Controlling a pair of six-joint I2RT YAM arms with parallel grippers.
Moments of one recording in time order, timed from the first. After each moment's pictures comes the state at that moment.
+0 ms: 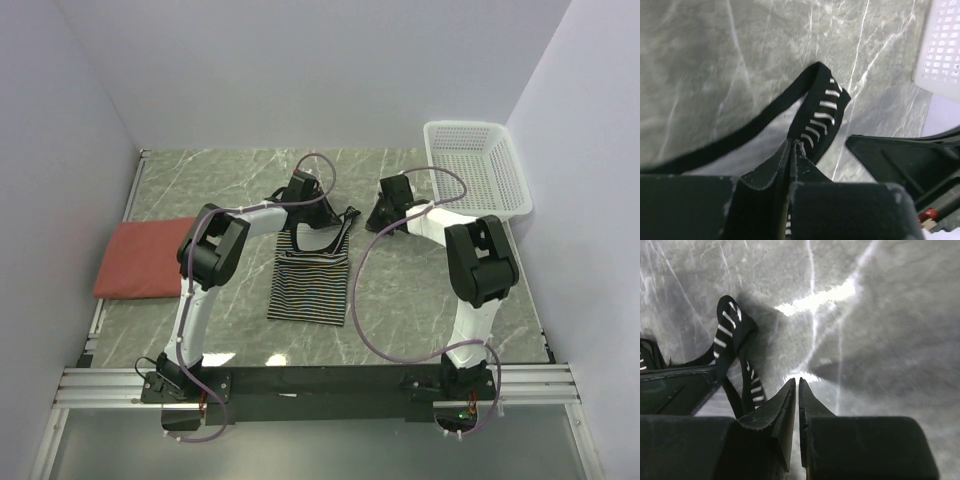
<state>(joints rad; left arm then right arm) -0.54 2.24 1.54 0.03 0.27 -0.89 0.30 1.88 1.17 -0.17 0.00 0.73</state>
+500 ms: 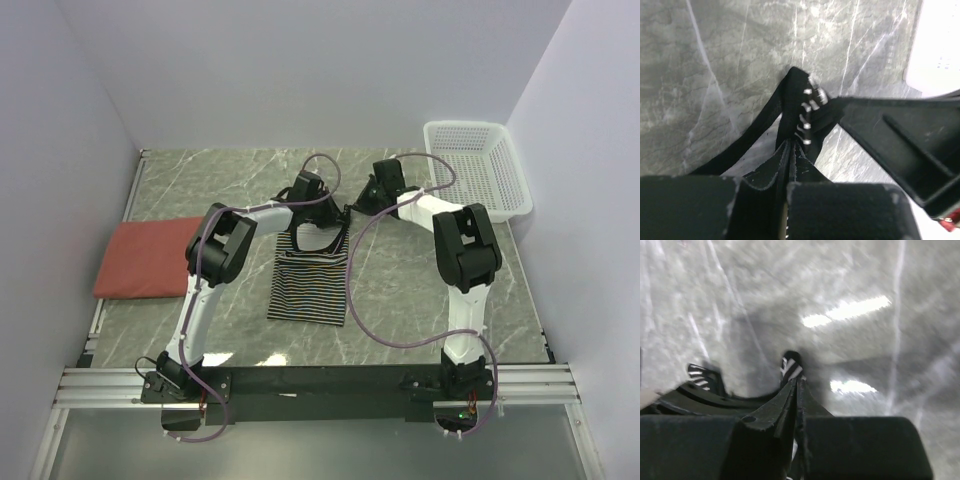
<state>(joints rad) -0.55 2.33 1.62 0.06 0.33 -0.92 0.30 2.05 1.38 -0.12 -0.09 0.80</state>
